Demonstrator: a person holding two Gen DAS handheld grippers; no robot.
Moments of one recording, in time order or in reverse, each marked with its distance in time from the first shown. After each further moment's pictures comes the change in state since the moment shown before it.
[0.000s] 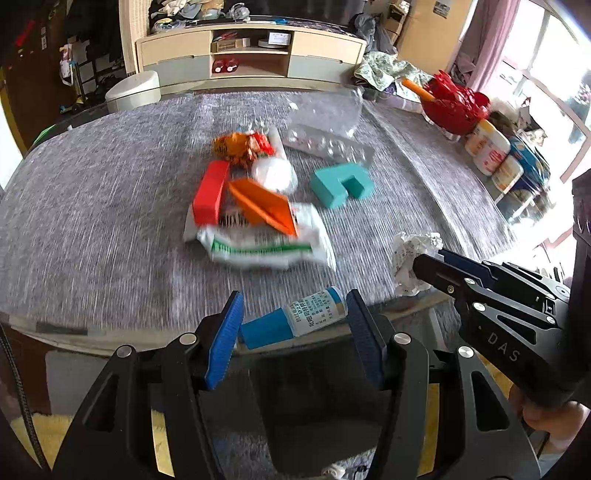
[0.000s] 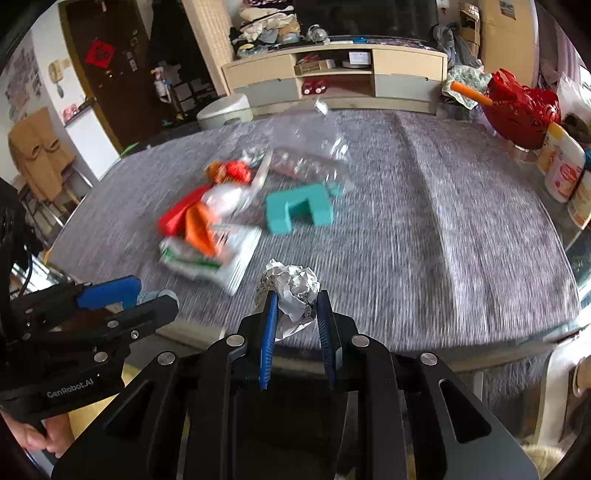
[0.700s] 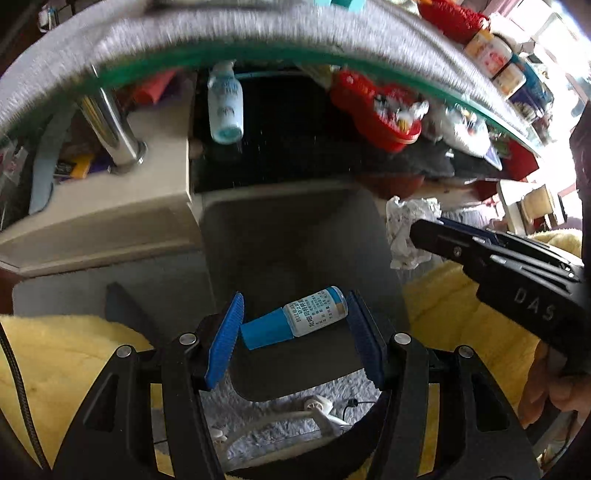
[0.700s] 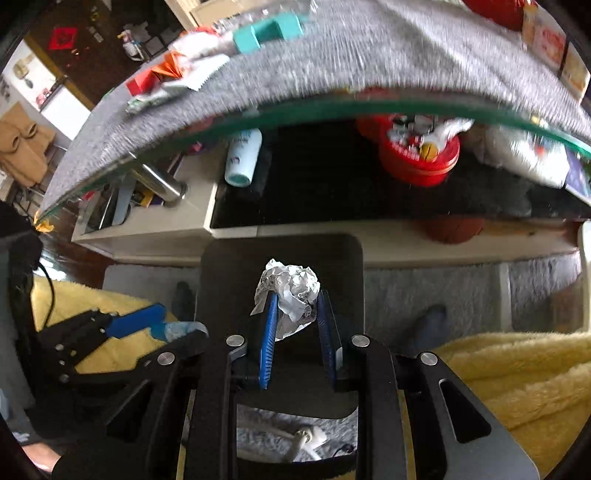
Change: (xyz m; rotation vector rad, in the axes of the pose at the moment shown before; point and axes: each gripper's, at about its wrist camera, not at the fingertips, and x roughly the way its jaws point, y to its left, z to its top) left arm 0.070 -0.008 -0.134 -0.021 0.282 -0.077; right arm 0.045 -0.016 -0.110 0.140 0.271 0.008
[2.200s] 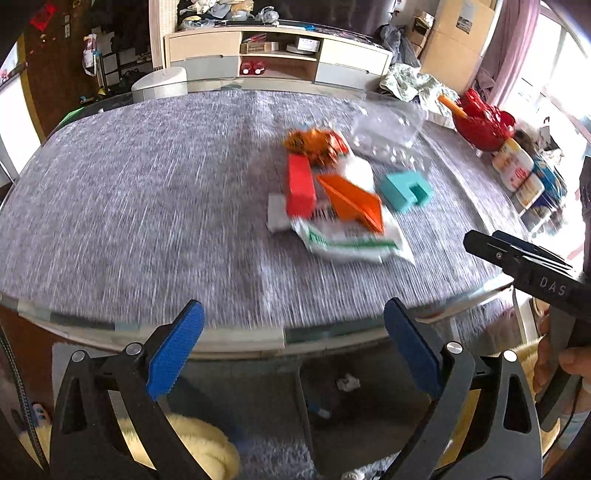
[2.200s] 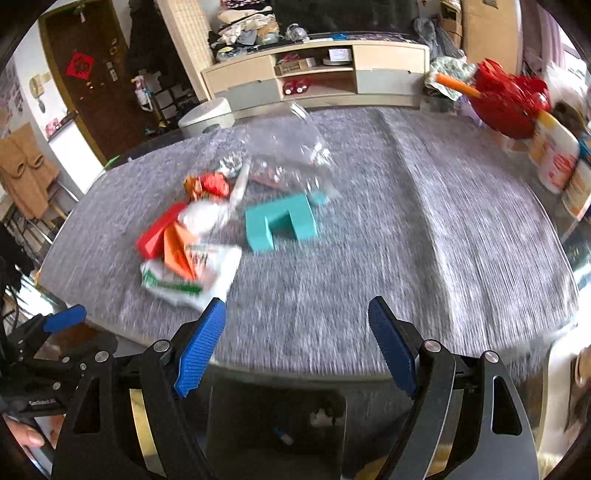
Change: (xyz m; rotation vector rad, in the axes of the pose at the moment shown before) left arm -0.108 0.069 0.115 -0.049 -0.322 0.113; right arm -0.055 0.027 0.136 -0.079 -0.299 -0.041
